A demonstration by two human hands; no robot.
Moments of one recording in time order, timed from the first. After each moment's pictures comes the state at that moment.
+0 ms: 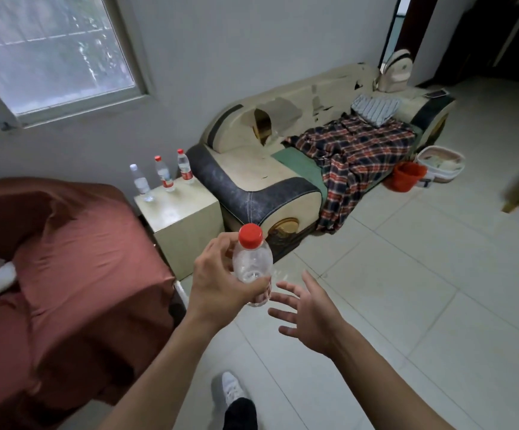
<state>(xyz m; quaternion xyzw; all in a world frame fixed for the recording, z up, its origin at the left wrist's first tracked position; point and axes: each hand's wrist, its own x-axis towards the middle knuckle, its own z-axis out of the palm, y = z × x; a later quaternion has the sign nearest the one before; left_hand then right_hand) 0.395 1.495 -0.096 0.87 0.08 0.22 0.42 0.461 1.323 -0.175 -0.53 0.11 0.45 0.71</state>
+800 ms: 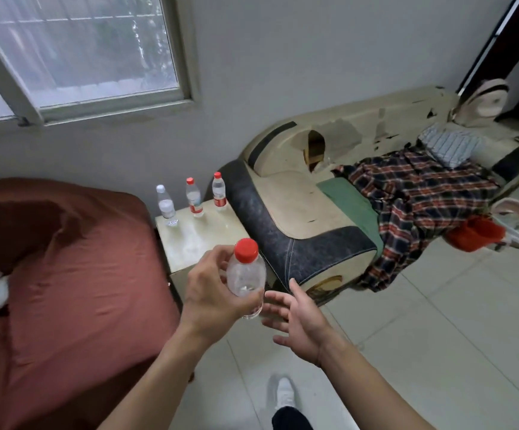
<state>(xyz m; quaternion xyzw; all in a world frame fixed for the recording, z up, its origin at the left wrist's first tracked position) 0.639 1.730 -0.122 0.85 0.18 0.26 0.41 0.736 1.577 -0.196 -0.58 0.07 0.52 0.63</state>
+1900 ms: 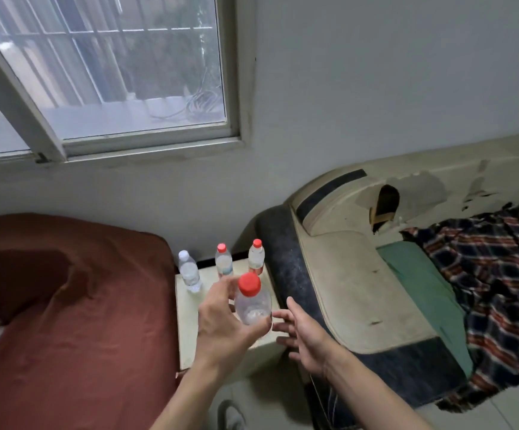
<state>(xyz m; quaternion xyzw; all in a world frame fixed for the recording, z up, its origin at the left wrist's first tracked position) 0.909 1.969 -0.155 0.81 0.29 0.30 0.41 1.040 1.856 -0.226 -0.66 0.00 0.57 0.49</state>
